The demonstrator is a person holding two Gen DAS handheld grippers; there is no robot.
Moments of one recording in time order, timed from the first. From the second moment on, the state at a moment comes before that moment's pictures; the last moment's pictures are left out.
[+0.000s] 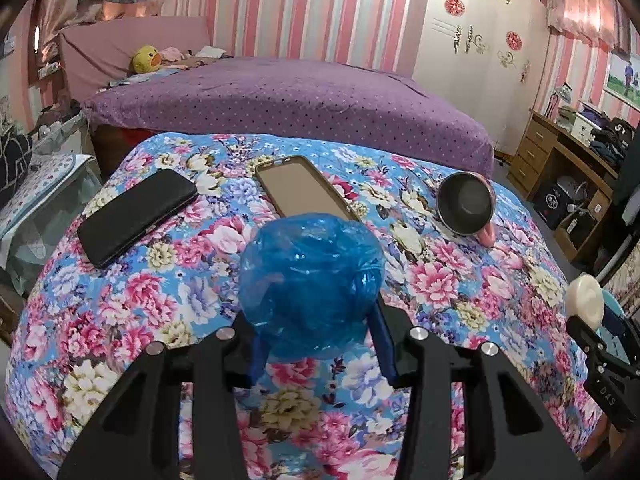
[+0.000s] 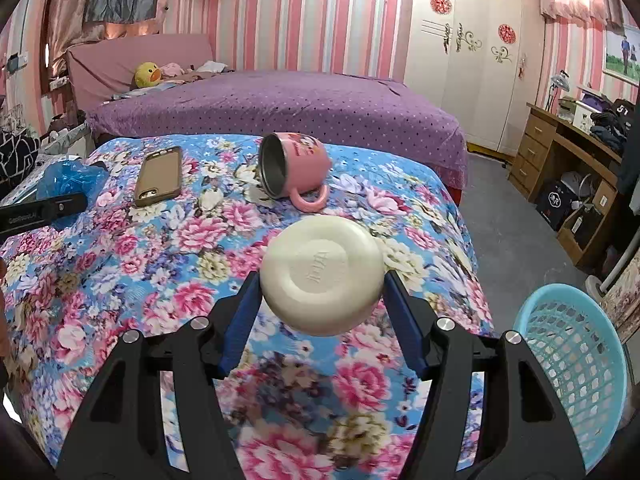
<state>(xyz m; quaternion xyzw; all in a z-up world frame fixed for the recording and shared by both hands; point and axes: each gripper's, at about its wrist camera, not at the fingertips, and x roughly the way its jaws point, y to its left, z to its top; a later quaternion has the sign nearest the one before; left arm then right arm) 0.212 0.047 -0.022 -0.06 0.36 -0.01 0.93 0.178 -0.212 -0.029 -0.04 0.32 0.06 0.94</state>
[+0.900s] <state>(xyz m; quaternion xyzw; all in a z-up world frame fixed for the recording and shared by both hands) 0.178 -0.108 -0.003 0.00 0.29 -0.08 0.95 0.139 -0.386 0.005 -0.01 0.29 -0.03 0.96</state>
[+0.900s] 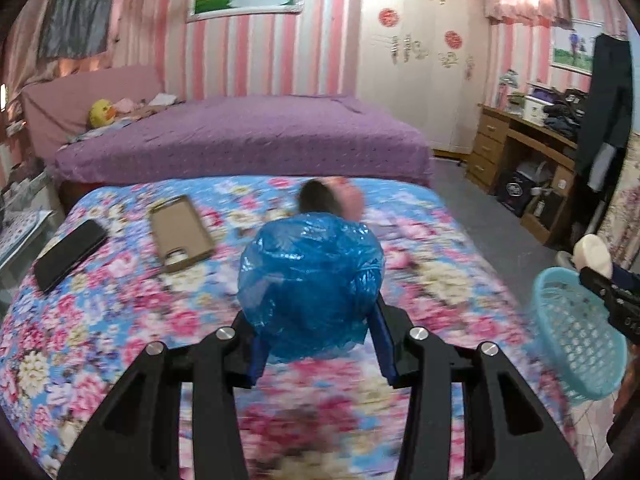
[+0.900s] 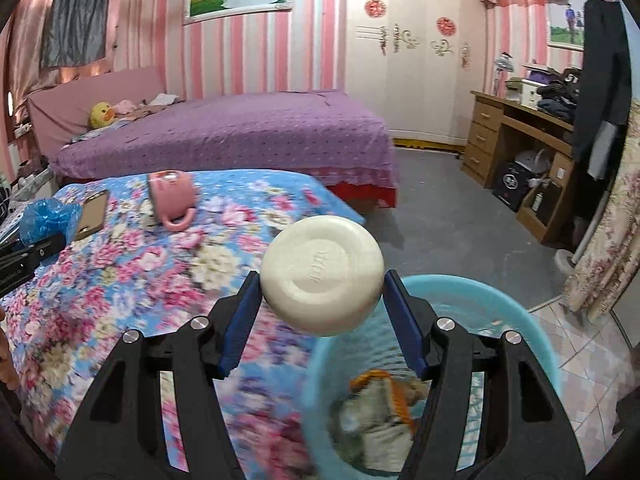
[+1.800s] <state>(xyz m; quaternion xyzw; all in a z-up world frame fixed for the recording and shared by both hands) 0.163 -0.350 -0.036 0.06 0.33 -0.27 0.90 0.085 -0.537 -0.020 0.05 0.31 -0.14 0.94</state>
